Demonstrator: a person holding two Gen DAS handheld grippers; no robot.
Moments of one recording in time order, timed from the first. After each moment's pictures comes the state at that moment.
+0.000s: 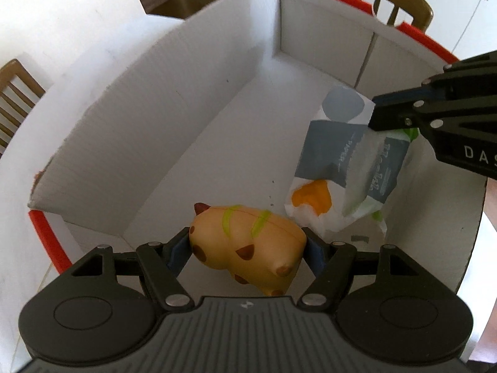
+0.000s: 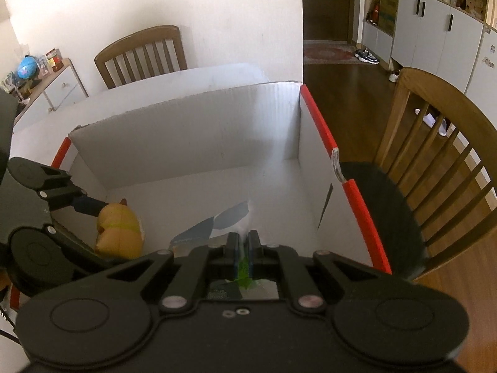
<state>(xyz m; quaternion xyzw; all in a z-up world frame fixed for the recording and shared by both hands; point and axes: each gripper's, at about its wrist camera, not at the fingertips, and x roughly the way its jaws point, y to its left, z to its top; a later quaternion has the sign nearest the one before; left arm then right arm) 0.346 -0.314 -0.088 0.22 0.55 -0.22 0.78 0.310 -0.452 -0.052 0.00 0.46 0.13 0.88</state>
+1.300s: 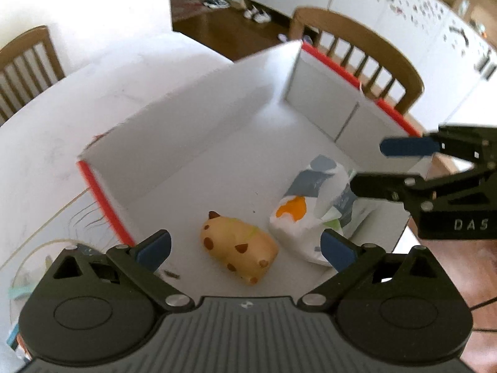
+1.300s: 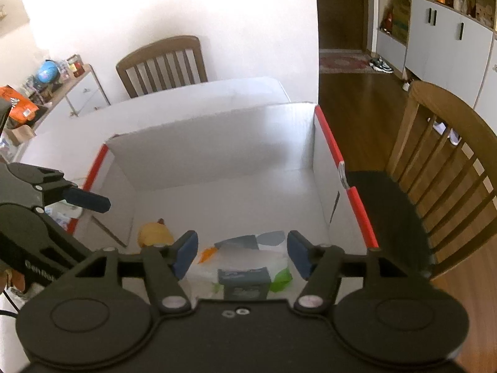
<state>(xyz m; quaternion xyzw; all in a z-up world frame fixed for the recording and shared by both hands) 0.309 -0.268 -0.026 0.07 0.51 -0.21 0.83 0.287 -0.453 -0.016 0.01 0.43 0.17 0.88</state>
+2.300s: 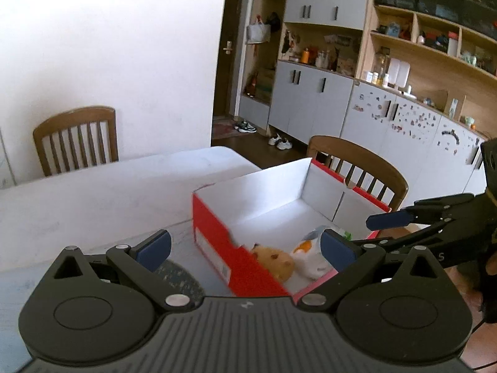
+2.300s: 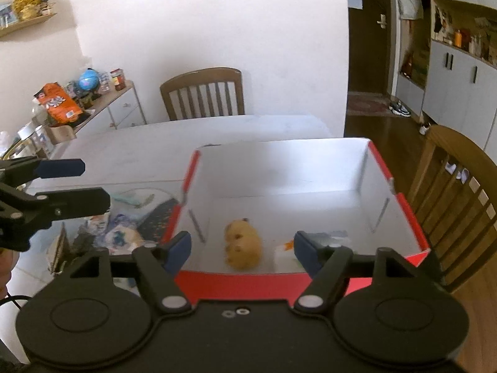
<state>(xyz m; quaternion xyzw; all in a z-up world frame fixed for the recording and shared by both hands) 0.160 -0.151 0.036 -0.02 0.29 -0.18 0.94 0.197 -0.383 0.020 -0.01 0.36 0.21 0.91</state>
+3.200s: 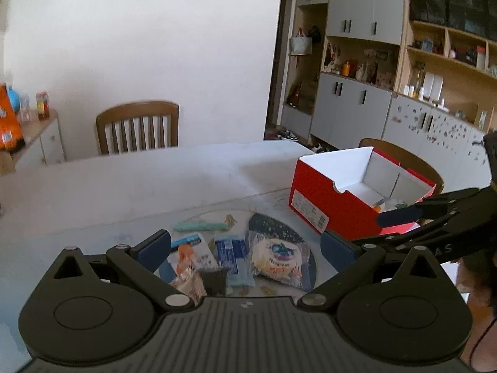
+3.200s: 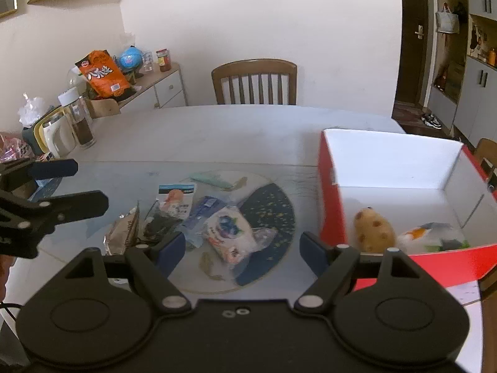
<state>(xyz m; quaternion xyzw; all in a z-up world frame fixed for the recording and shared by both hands) 0.085 -0.013 0.000 -0.03 0.27 -0.11 0.96 0.150 -0.240 -0.003 -0.04 0.36 0.25 0.90</state>
